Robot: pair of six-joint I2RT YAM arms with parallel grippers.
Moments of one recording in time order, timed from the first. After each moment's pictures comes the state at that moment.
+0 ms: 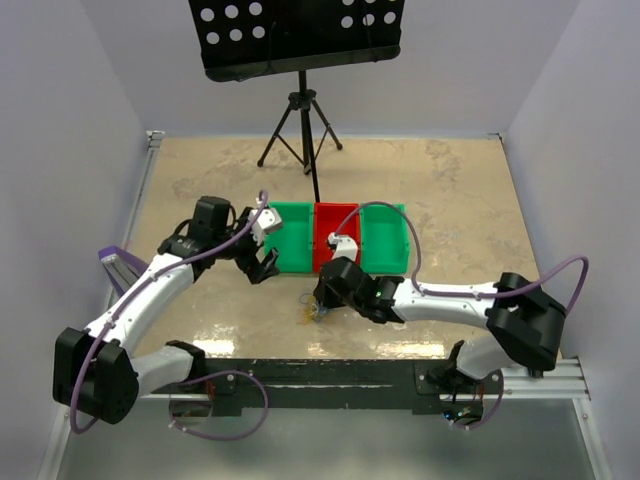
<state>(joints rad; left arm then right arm) -0.31 1.15 0.82 -0.47 0.57 0.46 1.08 1.48 0.76 -0.05 0.32 0.84</state>
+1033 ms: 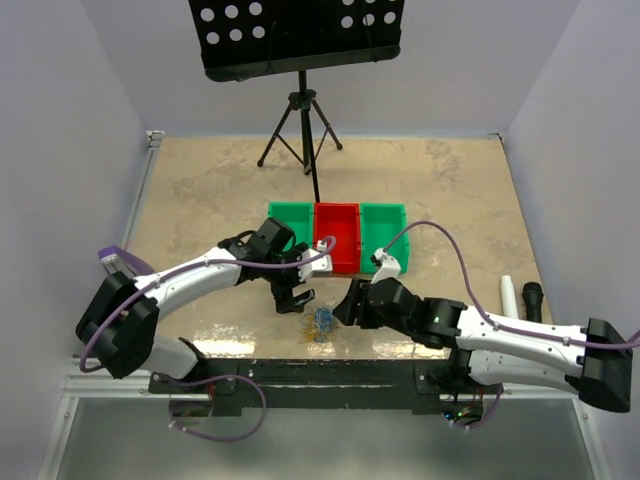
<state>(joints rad) -0.69 1.41 0.84 -0.49 0.47 0.57 1.15 0.96 0.54 -0.25 0.27 1.06</state>
